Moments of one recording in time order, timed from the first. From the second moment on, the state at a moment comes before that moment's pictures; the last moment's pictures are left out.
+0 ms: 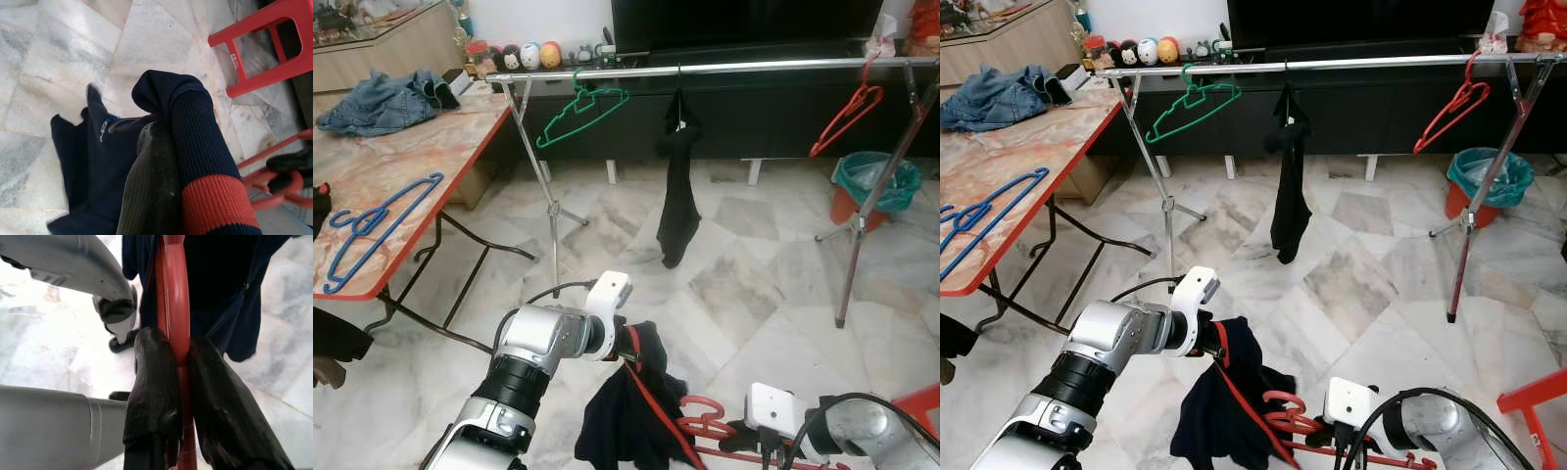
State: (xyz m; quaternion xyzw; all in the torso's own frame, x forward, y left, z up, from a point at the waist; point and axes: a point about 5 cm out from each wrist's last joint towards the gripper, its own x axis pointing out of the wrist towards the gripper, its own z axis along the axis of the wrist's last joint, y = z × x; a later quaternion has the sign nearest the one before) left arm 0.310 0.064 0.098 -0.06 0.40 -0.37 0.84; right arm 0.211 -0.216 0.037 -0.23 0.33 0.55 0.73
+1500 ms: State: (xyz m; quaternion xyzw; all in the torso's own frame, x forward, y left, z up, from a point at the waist) left arm 0.301 0.061 0.099 -0.01 0.38 -0.41 0.83; right arm 0.241 -0.156 0.051 -0.20 0.20 0.55 0.78
